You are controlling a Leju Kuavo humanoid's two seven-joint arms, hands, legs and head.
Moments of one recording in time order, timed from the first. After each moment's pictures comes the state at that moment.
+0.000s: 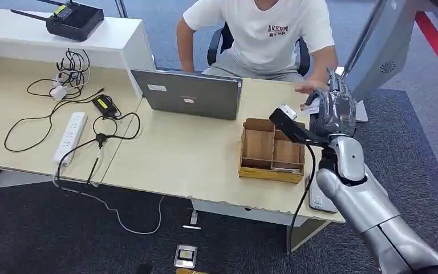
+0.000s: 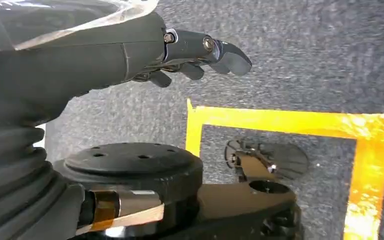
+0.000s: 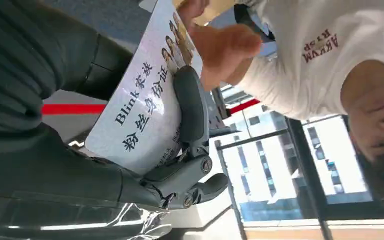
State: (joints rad) left arm -0.10 0.01 -1.15 -0.39 0.80 0.70 0.03; right arm -0.81 -0.25 0.77 -0.98 0.88 -0.38 0.33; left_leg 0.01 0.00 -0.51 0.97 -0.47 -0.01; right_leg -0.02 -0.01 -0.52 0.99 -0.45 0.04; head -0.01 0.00
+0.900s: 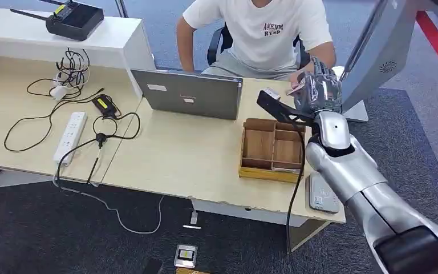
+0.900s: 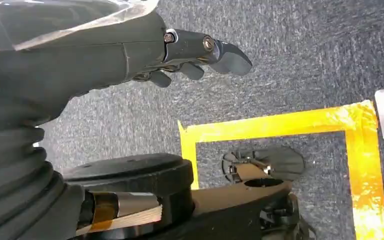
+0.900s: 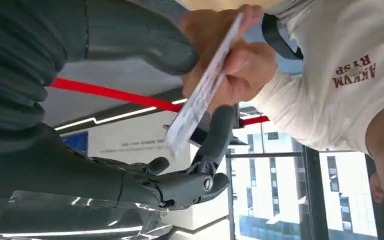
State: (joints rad) left arm -0.14 0.01 -1.24 -0.37 0.68 0.64 0.08; right arm -1.01 -0.15 0.87 -0.67 0.86 -0.27 0.38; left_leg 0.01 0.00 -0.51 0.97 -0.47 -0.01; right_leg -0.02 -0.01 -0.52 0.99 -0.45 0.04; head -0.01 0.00
